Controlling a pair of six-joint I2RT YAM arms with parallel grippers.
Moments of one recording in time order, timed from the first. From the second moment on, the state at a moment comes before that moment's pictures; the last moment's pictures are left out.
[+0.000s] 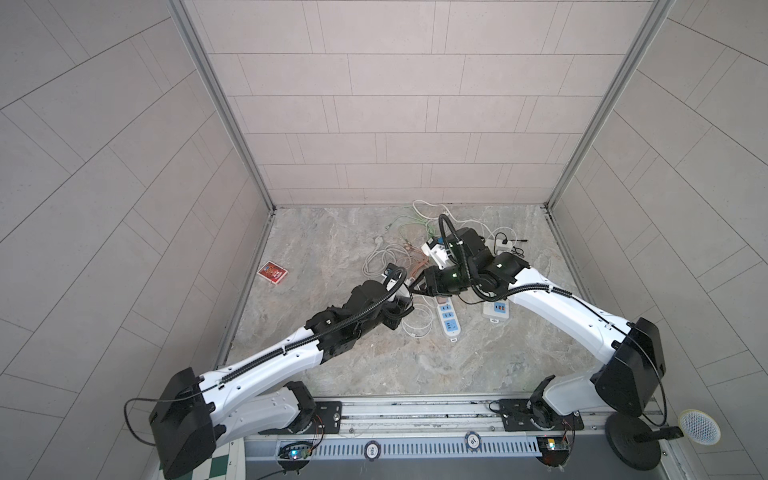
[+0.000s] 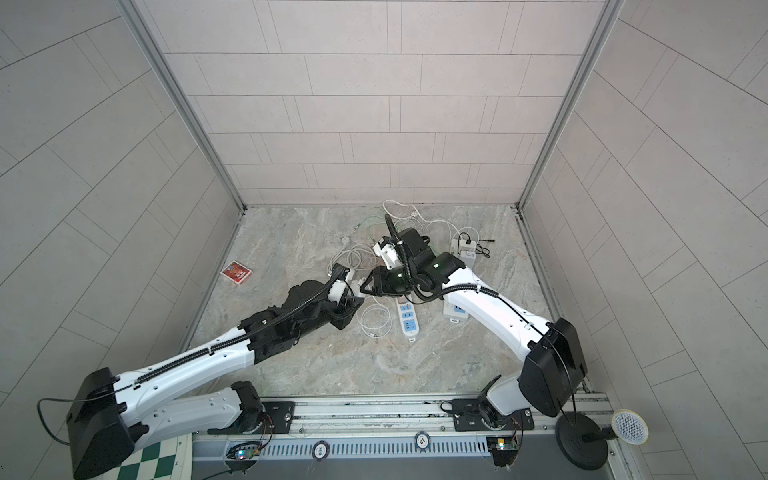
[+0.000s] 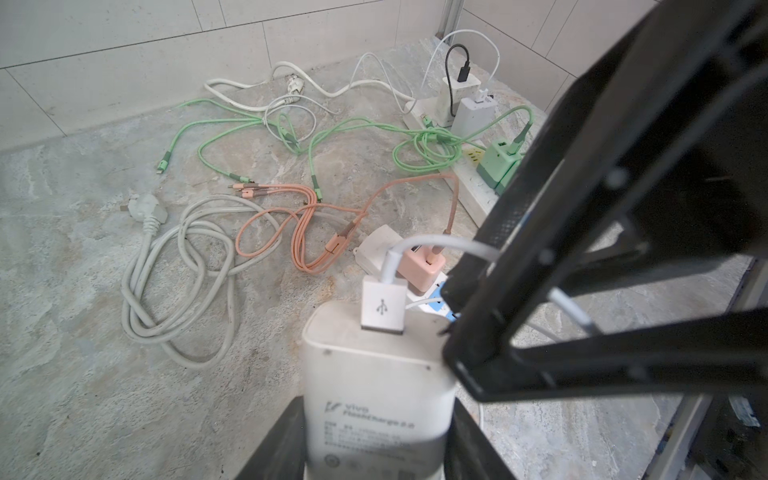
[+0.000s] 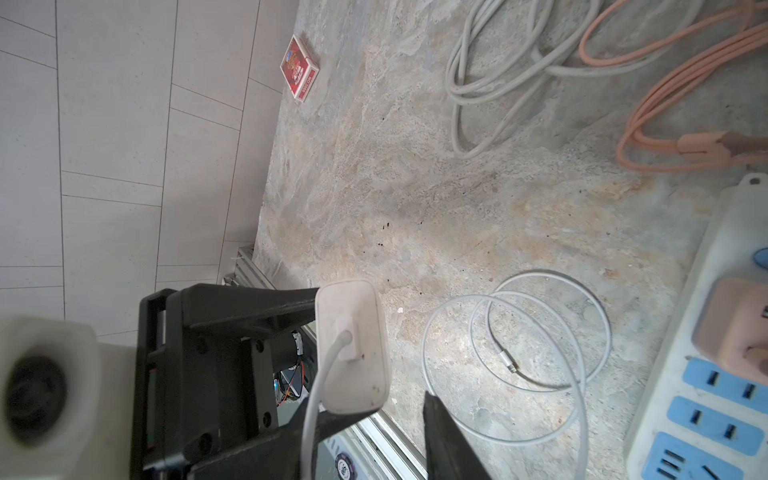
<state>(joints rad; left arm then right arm) -0.88 1.07 0.72 -0.18 -0.14 -0.21 0.64 1.46 1.26 -0.63 -0.51 0.62</state>
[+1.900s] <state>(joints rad) -0.91 1.08 0.62 -0.04 -0.08 -0.20 0.23 1.11 1.23 -1.20 0.12 0.30</state>
